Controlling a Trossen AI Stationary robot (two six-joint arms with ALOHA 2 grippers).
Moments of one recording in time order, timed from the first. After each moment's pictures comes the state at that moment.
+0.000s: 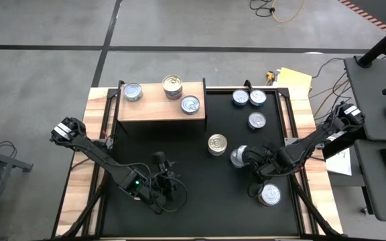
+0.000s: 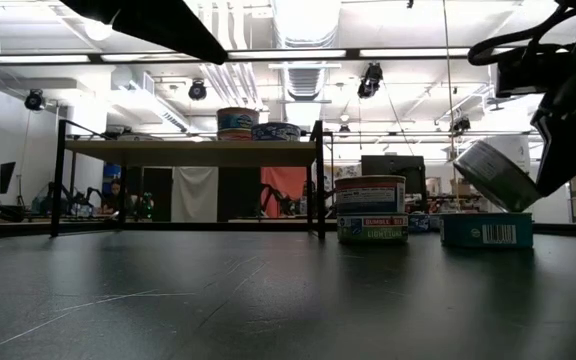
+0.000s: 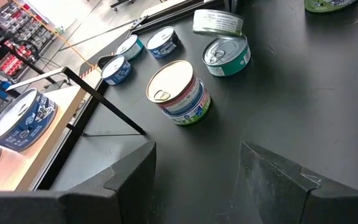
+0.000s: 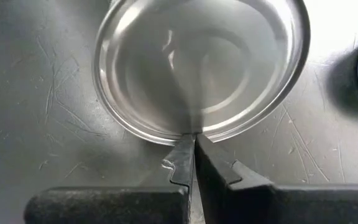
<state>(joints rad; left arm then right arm) -0.62 1.61 1.08 -0.38 -0.98 -0.33 0.51 1.27 0.68 -0.83 0.41 0.99</state>
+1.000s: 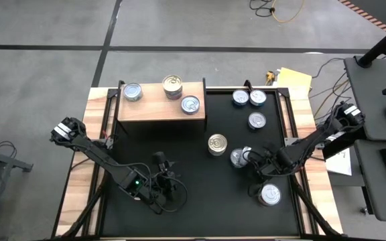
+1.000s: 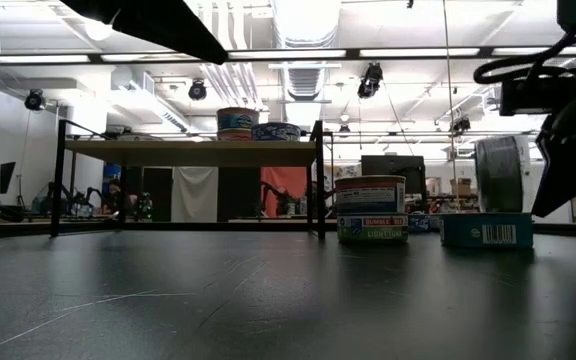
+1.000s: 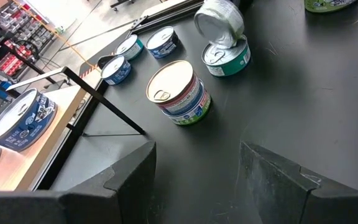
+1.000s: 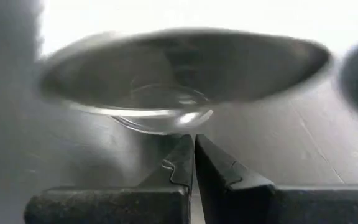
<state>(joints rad) -0.62 1.61 1.08 -0.38 -0.98 -0.33 0.51 1.27 0.58 -0.71 0.45 1.02</state>
